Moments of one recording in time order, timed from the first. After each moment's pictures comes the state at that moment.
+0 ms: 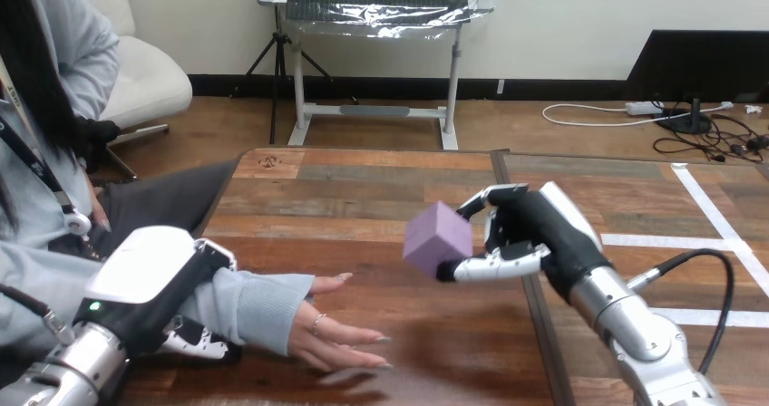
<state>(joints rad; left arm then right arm) -0.32 0.71 -0.34 0.91 0.76 -0.75 0.43 -0.47 -0.27 0.07 0.91 -0.14 -0.44 0.20</state>
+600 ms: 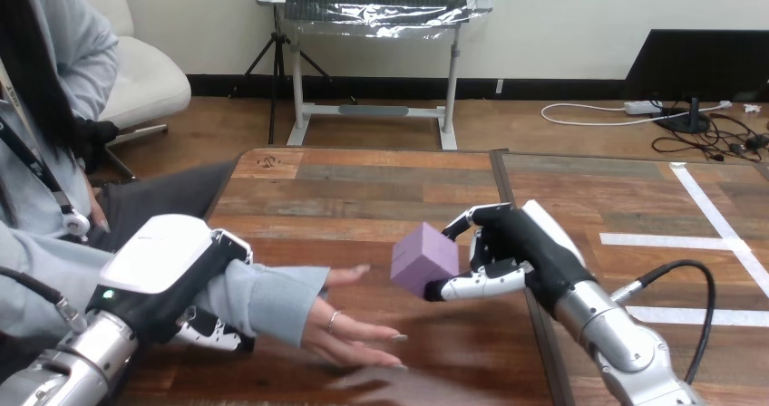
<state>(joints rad) -0.29 0.71 -0.32 0.77 0.74 -0.71 0.36 -0.47 -0.24 0.09 0.98 -0.18 -0.46 0.19</state>
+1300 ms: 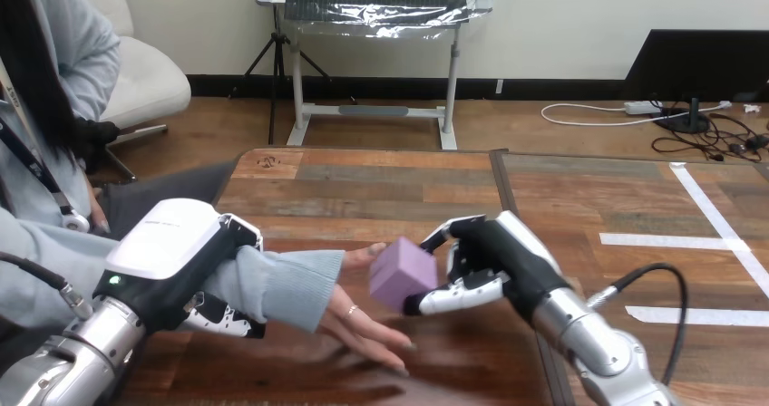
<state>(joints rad) -0.28 0.71 -0.29 0.67 0.70 -0.69 0.30 -0.48 -0.19 0.12 0.98 -0.20 -0.43 0.20</state>
